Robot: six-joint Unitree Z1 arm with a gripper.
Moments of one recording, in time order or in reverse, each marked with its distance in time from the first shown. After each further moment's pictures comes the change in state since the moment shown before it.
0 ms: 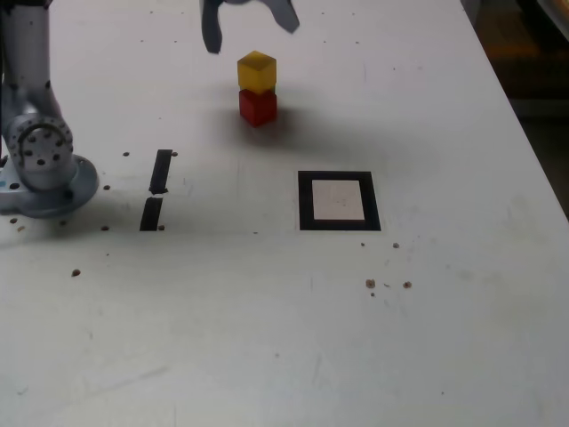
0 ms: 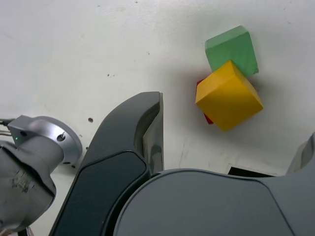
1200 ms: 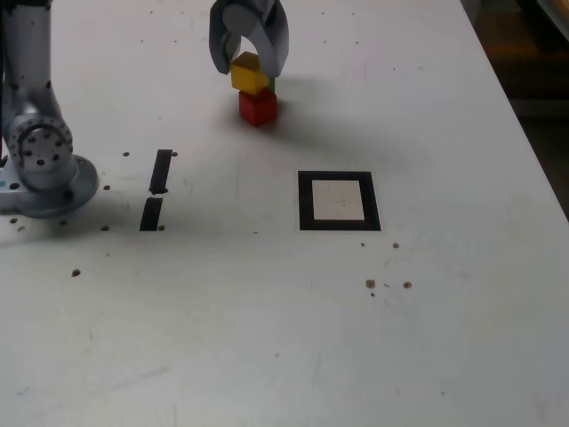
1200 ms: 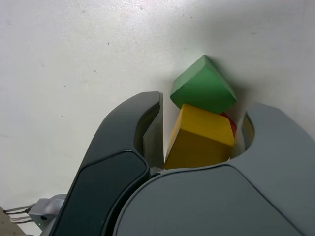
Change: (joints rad) arm -0.009 -0.005 0.181 -0.290 0.071 0.346
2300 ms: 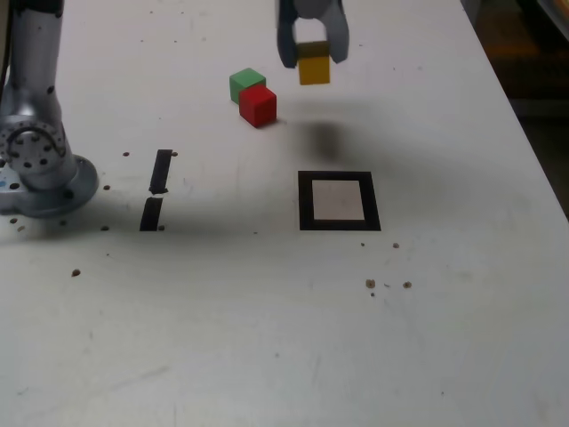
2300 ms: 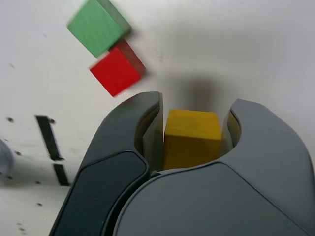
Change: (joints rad) arm -0.214 0.090 -0.351 0.209 -0.111 -0.523
